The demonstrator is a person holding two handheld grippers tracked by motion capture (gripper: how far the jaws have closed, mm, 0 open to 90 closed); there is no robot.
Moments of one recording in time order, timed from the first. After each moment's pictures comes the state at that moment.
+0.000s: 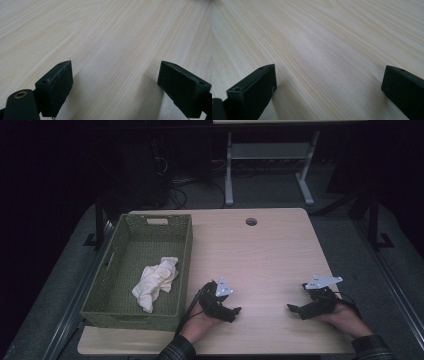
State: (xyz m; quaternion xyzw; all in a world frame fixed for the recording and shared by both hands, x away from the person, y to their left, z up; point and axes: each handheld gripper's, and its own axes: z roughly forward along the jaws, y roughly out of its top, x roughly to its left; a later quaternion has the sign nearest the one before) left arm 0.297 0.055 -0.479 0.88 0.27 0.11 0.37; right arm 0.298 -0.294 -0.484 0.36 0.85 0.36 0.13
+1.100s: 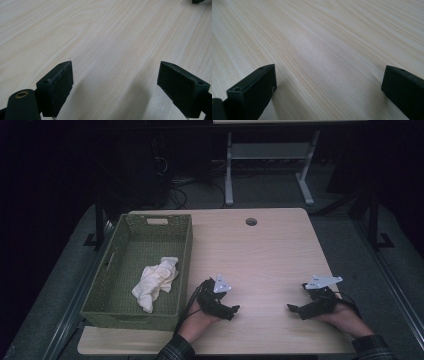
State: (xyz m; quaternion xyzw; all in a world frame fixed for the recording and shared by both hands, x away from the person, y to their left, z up) left arm 0.297 0.059 -0.464 0.88 0.29 0.11 0.37; right arm 0.298 -0.294 -0.484 0.36 0.85 0.36 0.13
